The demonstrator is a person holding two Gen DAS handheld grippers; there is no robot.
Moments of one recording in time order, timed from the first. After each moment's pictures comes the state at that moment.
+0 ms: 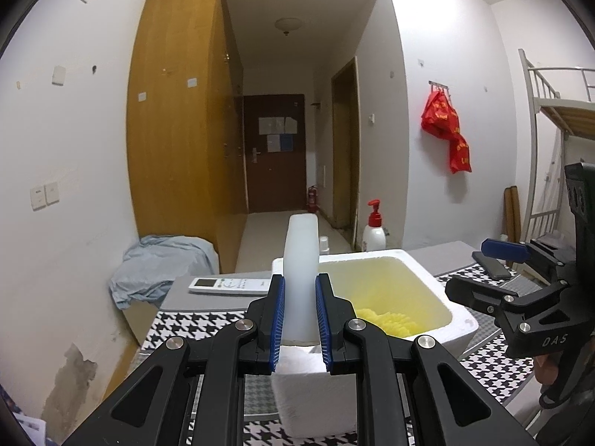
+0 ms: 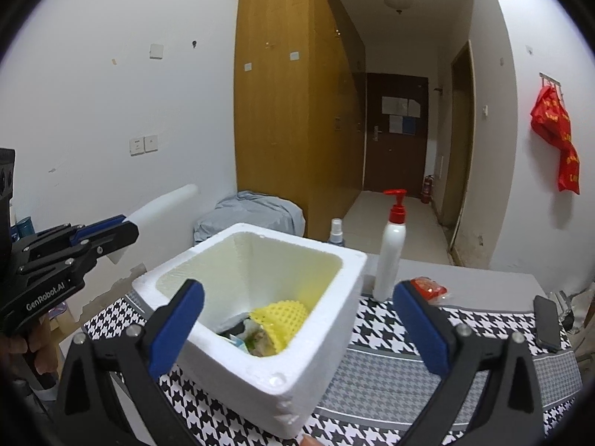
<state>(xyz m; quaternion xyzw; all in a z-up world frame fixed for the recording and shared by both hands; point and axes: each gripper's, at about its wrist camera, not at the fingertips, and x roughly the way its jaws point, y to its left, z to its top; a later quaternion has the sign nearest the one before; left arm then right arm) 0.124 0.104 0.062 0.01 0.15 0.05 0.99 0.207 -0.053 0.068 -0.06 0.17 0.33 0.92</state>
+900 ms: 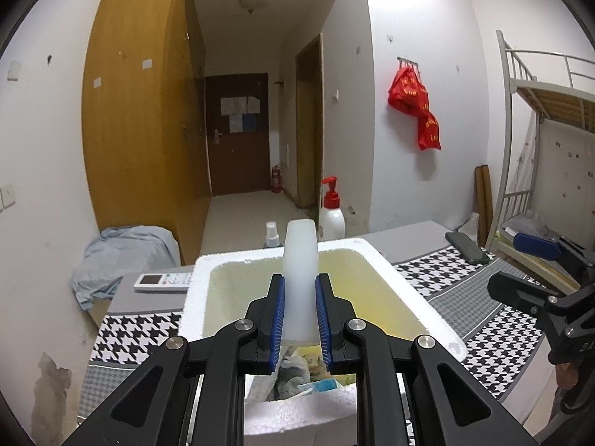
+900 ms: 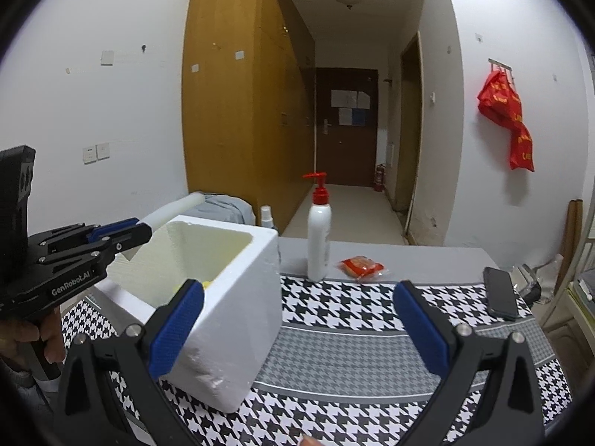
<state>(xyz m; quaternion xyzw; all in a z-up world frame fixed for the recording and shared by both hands) 0.182 0.076 0.048 0.01 0.19 -0.02 0.98 0.210 -0.111 0.062 -0.04 0.19 0.24 0.95</state>
